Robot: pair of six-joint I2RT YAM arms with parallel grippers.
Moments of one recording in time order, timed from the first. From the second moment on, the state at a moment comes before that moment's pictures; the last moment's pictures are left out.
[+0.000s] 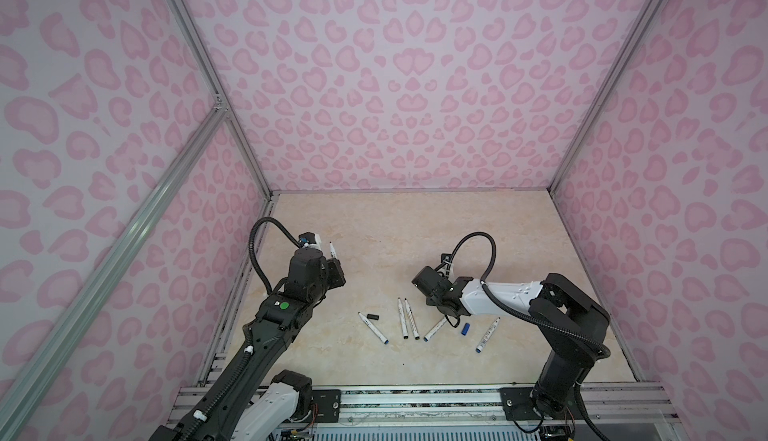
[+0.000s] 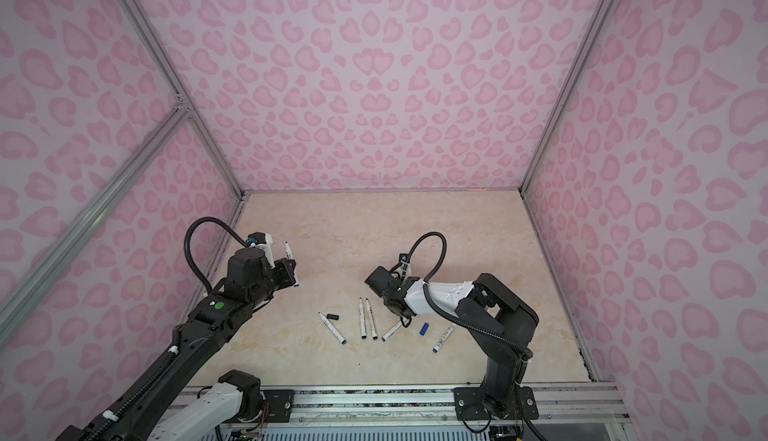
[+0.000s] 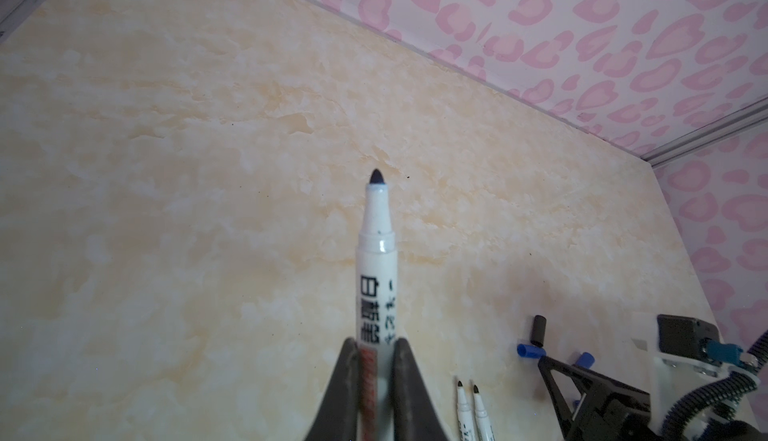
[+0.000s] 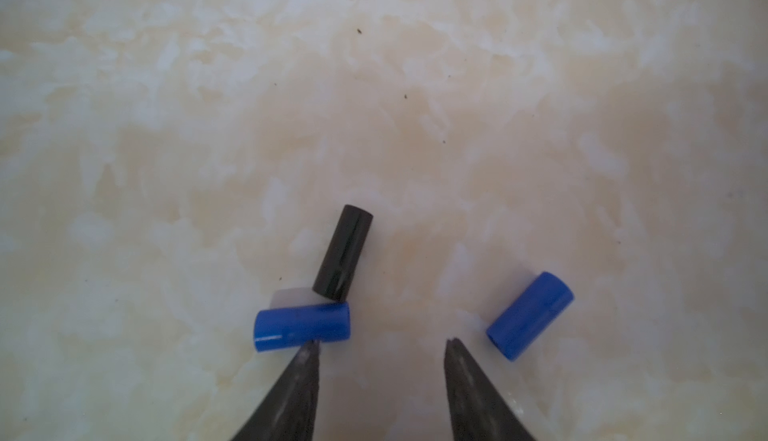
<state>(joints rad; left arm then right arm) -0.32 0.91 0.71 -0.40 -0.07 -0.55 0.87 1.76 0.96 -0.37 0.54 0.90</state>
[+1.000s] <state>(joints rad) -0.32 0.90 0.71 -0.40 -0.07 -0.55 0.85 1.84 1.01 -0.37 0.57 1.11</state>
